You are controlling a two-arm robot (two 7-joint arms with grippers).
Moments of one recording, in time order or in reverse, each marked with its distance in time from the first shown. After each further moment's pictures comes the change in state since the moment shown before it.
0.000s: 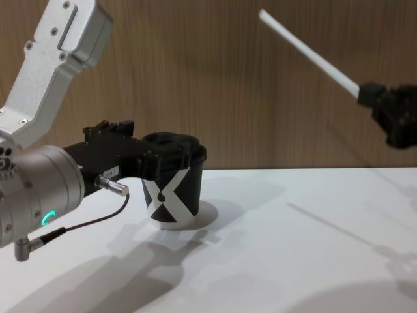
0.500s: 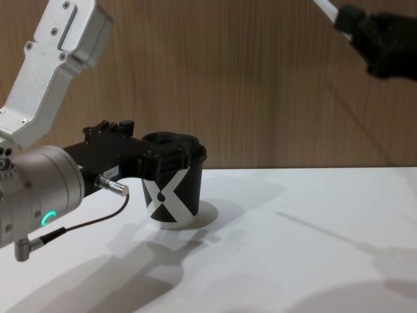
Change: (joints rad) left arm 0.000 0.000 0.000 0.000 0.000 0.000 0.000; right arm 0.148 -0.011 -0.035 0.110 0.187 -0.168 0.200
